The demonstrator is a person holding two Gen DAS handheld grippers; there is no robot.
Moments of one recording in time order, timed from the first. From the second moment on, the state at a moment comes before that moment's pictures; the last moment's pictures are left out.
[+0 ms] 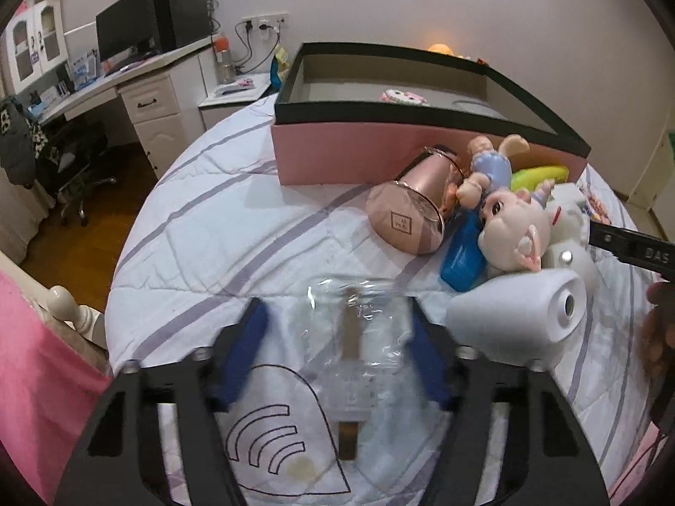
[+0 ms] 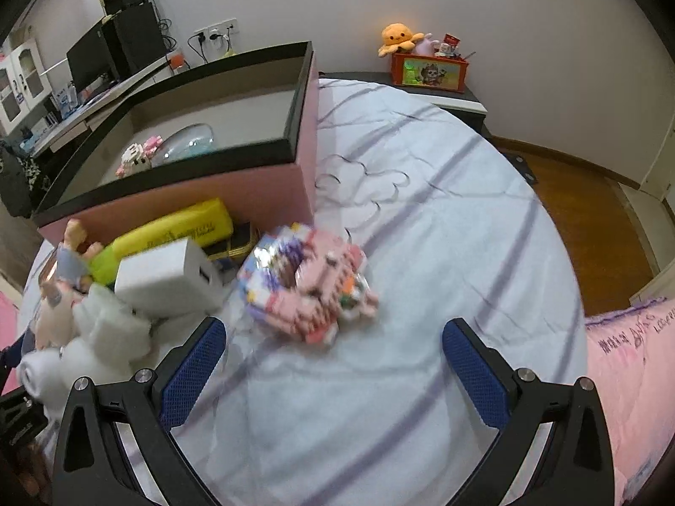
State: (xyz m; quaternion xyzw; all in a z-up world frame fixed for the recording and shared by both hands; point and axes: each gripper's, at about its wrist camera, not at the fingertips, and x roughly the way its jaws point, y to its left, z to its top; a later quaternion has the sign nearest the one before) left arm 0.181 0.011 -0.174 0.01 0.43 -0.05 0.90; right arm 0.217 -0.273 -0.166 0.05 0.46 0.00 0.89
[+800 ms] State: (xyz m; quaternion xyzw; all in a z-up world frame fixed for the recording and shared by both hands) left arm 0.181 0.017 -0.135 -0.02 0.40 -0.06 0.91; right arm 0.203 -0.284 -0.122 0.06 0.41 0.04 0.91
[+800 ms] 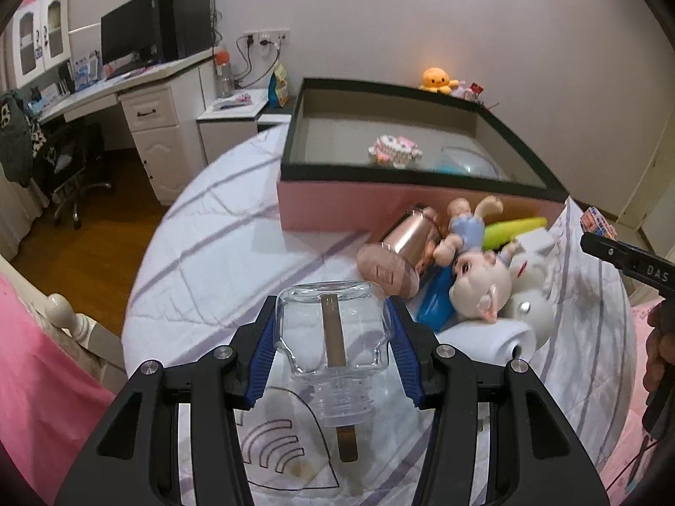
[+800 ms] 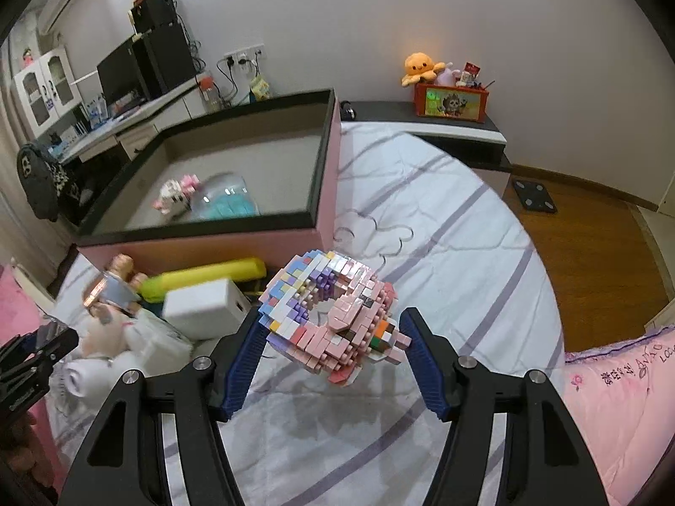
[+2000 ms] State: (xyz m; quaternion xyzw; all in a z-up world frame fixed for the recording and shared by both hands) left arm 0.407 -0.023 -0.089 -0.02 0.37 -0.10 0.92; right arm 0.373 -0.225 -0.097 0.03 0.40 0.09 0.91
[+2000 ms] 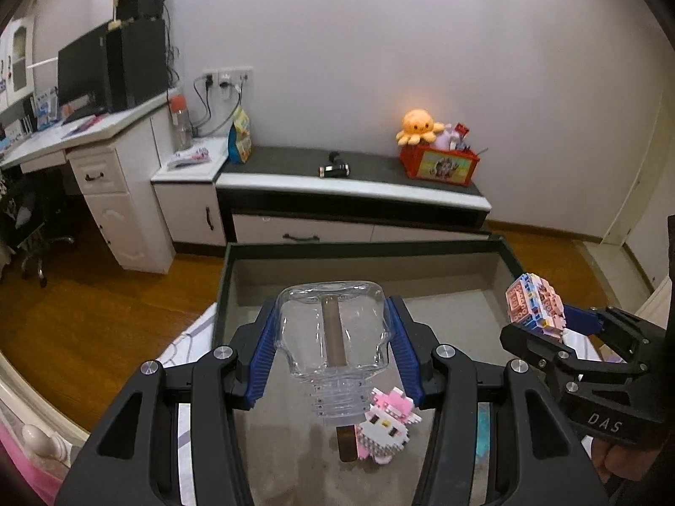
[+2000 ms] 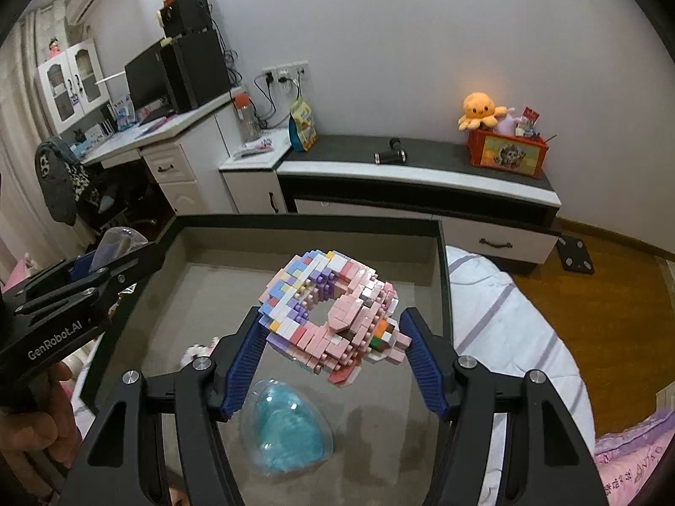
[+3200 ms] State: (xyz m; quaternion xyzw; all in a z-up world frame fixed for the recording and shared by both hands) left arm 0.217 0.001 -0.036 -0.01 0.31 -0.03 0.95; right arm 0.237 -0.254 -0.057 0.10 0.35 0.10 0.93
